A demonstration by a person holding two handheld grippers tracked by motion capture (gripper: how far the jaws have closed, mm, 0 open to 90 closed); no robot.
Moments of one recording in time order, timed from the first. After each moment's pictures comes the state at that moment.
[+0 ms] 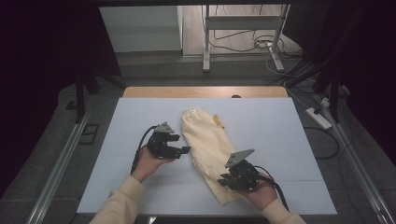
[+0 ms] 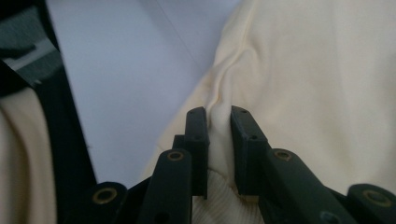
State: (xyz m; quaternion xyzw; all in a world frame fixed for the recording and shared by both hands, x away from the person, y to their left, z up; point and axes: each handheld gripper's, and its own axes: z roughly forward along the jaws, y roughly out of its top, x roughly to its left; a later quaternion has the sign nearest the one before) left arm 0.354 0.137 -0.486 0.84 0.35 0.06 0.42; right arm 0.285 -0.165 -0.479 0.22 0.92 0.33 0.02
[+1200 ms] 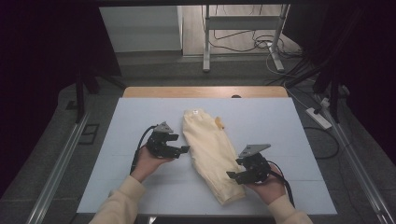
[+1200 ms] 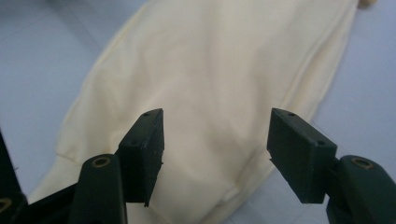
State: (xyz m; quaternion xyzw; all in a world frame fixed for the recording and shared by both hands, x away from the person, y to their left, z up) left arm 0.354 0.139 -0.487 0.83 0.36 0.07 0.41; right arm 0.306 -0.199 -0.481 0.30 0.89 0.34 0.09
